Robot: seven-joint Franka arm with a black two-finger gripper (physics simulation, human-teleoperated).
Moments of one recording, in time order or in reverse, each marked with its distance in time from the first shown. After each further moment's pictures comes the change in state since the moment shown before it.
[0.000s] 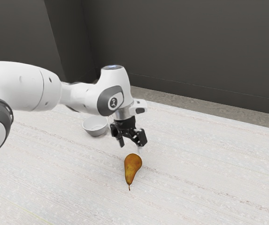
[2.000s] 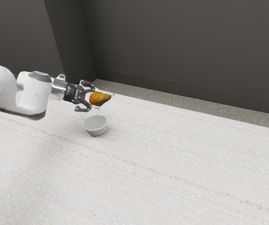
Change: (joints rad) arm 0.647 0.213 -0.142 0.258 -1.052 -0.043 -0.414
